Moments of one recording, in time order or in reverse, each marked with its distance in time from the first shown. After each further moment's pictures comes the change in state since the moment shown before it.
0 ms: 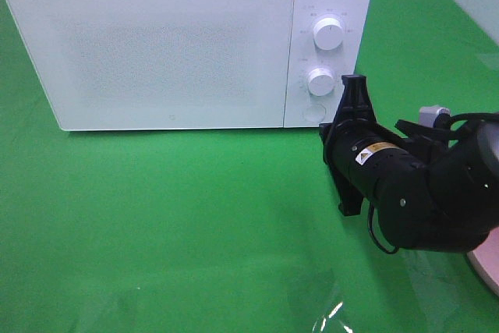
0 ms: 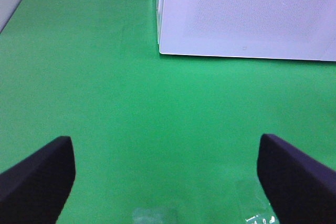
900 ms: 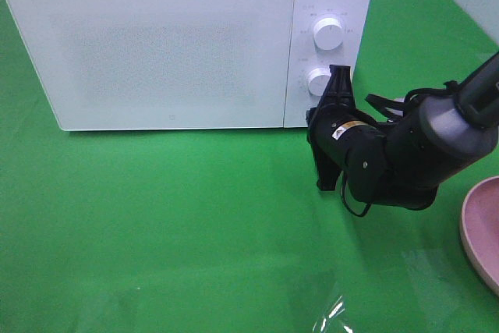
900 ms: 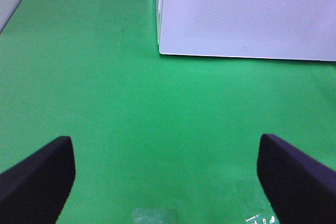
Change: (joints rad) left arm 0.000 0.000 0.000 0.000 0.000 0.000; right arm -0.107 0.172 -0.210 -0.102 0.065 0.101
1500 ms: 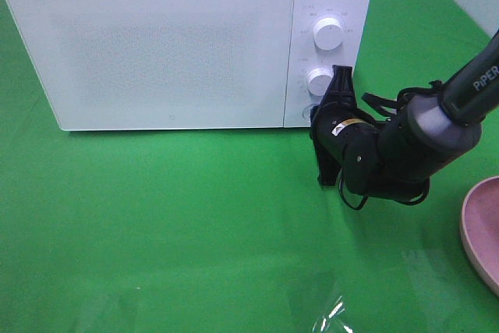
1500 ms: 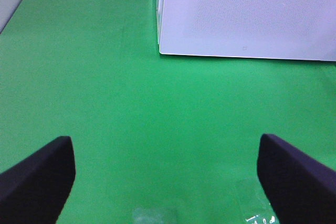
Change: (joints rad) left arm 0.000 0.000 0.000 0.000 0.000 0.000; right arm -0.042 0.063 -0.061 0.002 -0.011 0.000
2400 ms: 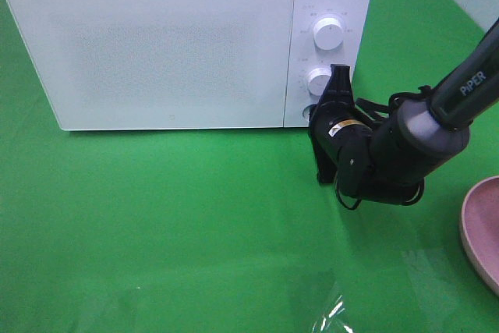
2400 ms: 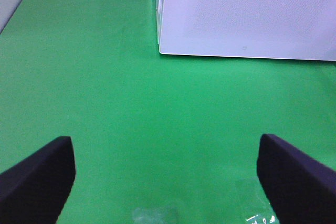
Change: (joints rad) left arm 0.000 0.000 0.000 0.000 0.000 0.000; right arm 0.003 0.035 -0.029 0.033 -0.058 -0.033
